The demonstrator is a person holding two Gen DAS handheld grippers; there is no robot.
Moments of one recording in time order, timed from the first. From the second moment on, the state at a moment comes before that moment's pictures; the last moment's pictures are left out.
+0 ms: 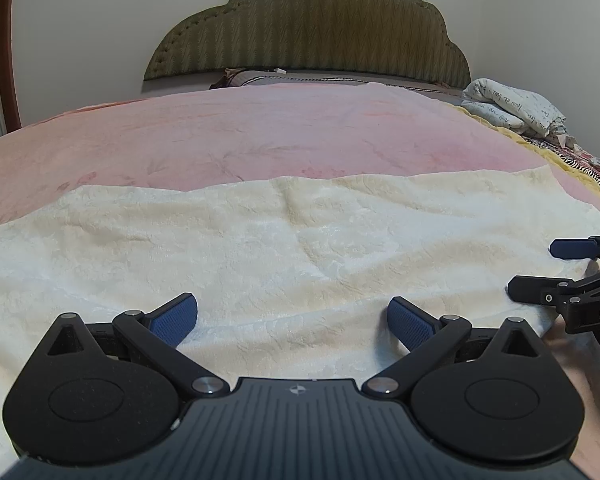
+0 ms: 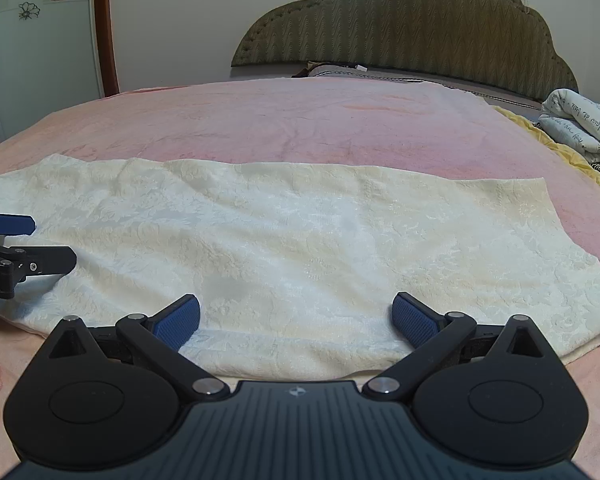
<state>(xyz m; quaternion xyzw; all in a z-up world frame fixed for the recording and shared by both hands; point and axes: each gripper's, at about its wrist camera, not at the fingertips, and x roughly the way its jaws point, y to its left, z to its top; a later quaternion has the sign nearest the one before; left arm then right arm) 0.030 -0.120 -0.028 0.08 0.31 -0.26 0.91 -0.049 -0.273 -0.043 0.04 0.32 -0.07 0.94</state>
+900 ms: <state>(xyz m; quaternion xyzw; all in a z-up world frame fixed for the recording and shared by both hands) 0.030 -0.120 -0.027 0.08 0.31 -0.26 0.91 -0.049 -0.273 -0.043 0.04 0.32 -0.07 0.94</state>
